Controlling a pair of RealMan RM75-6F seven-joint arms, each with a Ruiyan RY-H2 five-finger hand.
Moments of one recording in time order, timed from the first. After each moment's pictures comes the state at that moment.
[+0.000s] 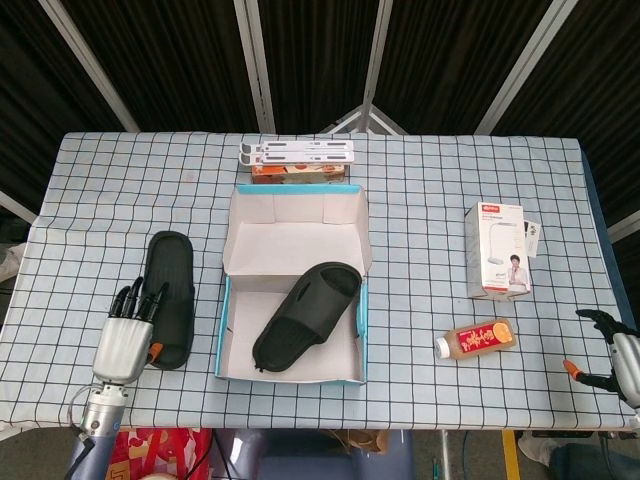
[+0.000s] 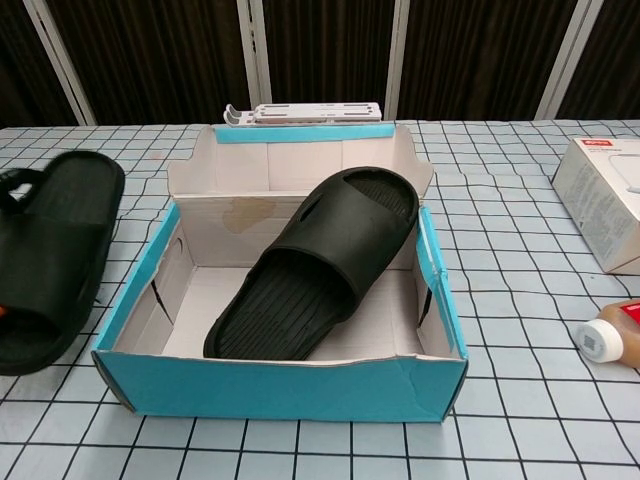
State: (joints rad) left arm -0.21 -1.59 -0.01 -1.46 1.57 1.57 0.64; right arm 0.08 -1.00 0.06 -1.57 -1.36 1.28 0.27
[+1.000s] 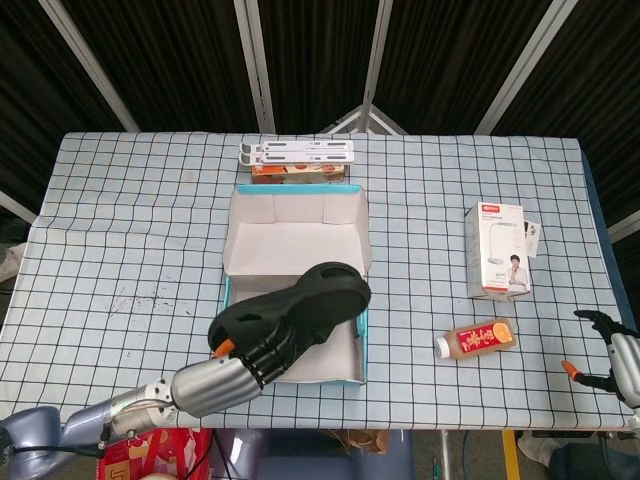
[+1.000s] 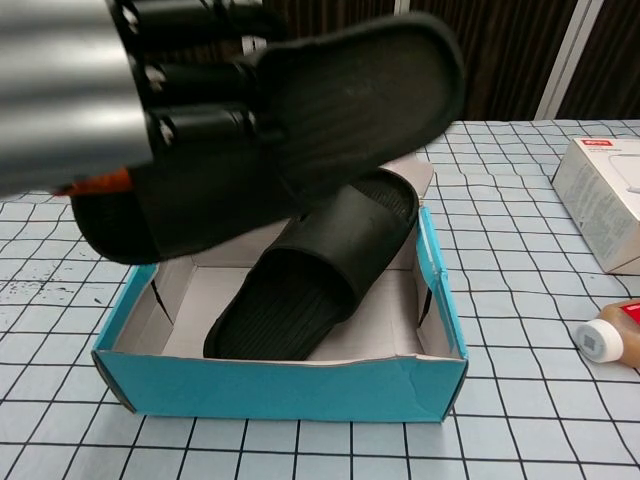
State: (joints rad) left arm -0.59 -1.18 -0.13 -1.88 2.23 1.05 1.06; right arm 0.08 -1.00 0.06 -1.58 -1.36 1.27 0.27
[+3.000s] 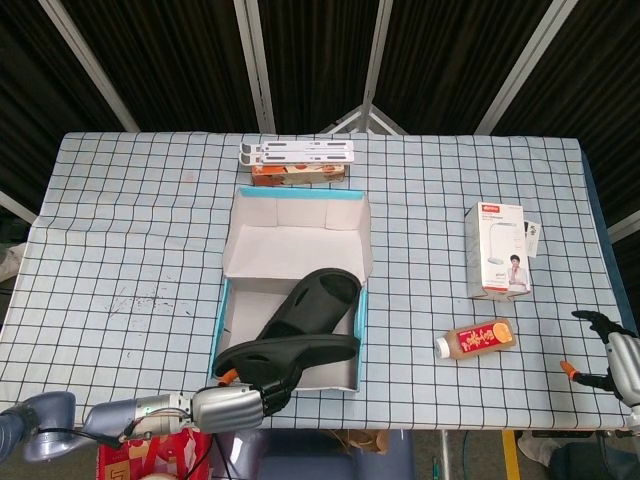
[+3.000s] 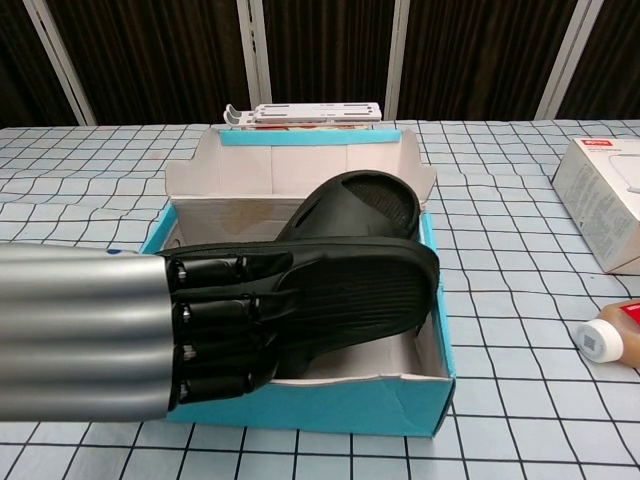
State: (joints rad) left arm -0.71 -1.29 0.05 -1.64 2.35 1.01 0.93; right arm 0.09 -1.01 0.06 -1.57 -1.34 1.24 0.27
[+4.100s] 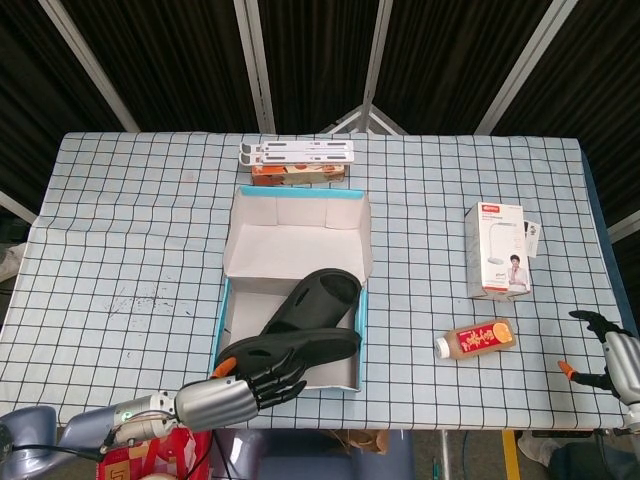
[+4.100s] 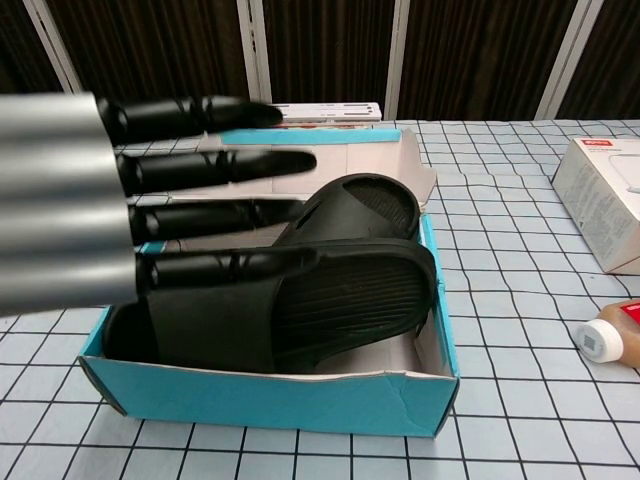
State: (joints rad) left arm -0.63 -1.18 -0.01 -1.82 2.27 1.10 1.03; right arm 0.10 -1.01 0.06 -1.57 -1.34 1.22 0.28
